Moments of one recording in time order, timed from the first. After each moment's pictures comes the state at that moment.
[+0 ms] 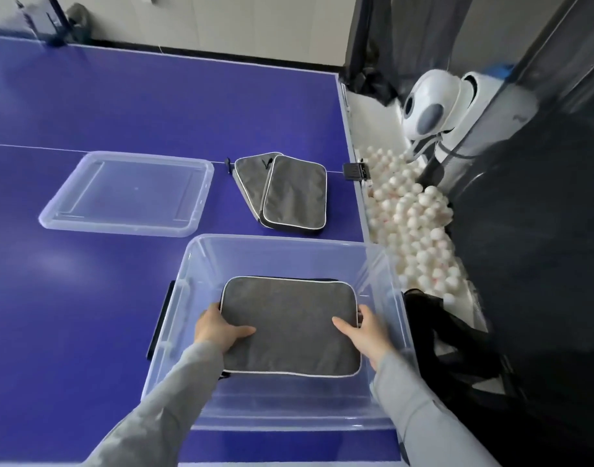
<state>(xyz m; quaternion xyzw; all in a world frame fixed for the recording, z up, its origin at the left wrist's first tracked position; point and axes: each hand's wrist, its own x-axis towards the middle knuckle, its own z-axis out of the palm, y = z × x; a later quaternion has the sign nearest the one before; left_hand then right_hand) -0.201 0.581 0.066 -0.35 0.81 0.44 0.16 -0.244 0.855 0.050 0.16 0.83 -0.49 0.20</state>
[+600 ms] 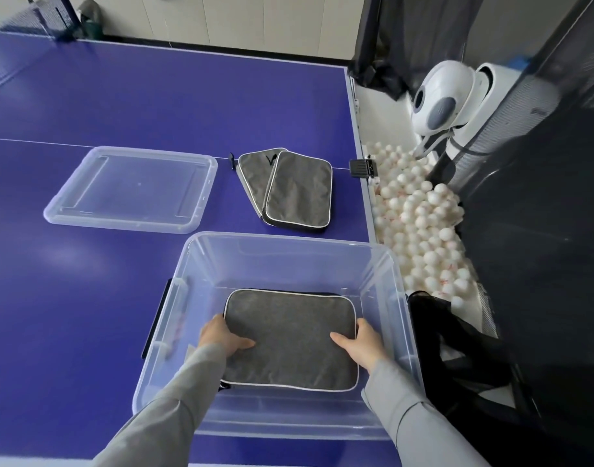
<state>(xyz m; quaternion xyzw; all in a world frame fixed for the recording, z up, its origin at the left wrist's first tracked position) -0.201 0.587 0.043 -0.36 0.83 0.37 0.24 -0.243 0.853 0.035 0.15 0.88 -0.37 0.26</state>
